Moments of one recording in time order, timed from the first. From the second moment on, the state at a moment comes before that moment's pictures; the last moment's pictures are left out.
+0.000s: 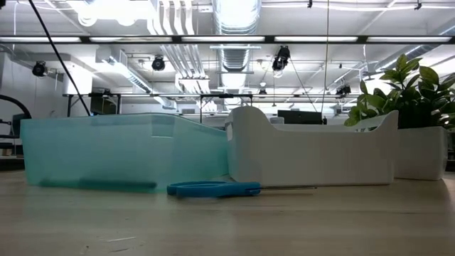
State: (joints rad) left arm -0.80 1.08 1.24 -0.48 -0.63 -0.55; right arm 0.86 1.74 0.77 -0.22 0.03 0.99
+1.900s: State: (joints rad) left arm -0.80 1.08 1.24 -0.55 -0.61 -0.54; right arm 0.10 2.07 1.45 0.28 0.07 0.46
